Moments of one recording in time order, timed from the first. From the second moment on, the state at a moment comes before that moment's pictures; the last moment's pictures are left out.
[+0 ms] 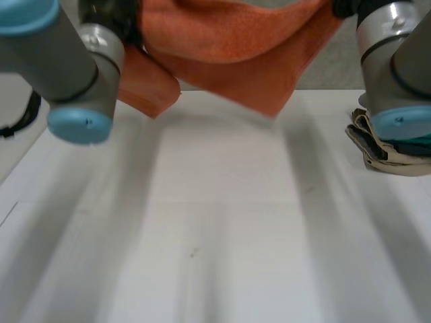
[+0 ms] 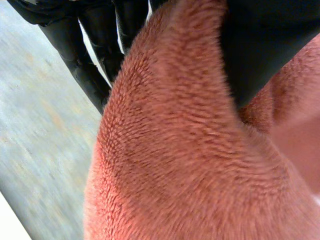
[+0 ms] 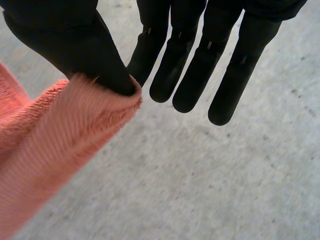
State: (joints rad) left arm 4.22 -2.21 -0.70 3.21 -1.73 3.52; right arm 1.97 -1.08 0.88 -0.26 1.63 2.86; left_hand 1.16 1.19 1.18 1.19 0.95; right_hand 1.14 1.18 1.19 1.20 0.99
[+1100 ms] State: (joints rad) left arm 4.47 -2.41 -0.87 2.59 -1.48 3.72; right arm 1.90 -1.00 1.37 -0.24 1.49 2.63; left_hand 0.59 0.55 0.55 0.55 0.38; right_hand 1.14 1.18 1.19 1.20 1.00
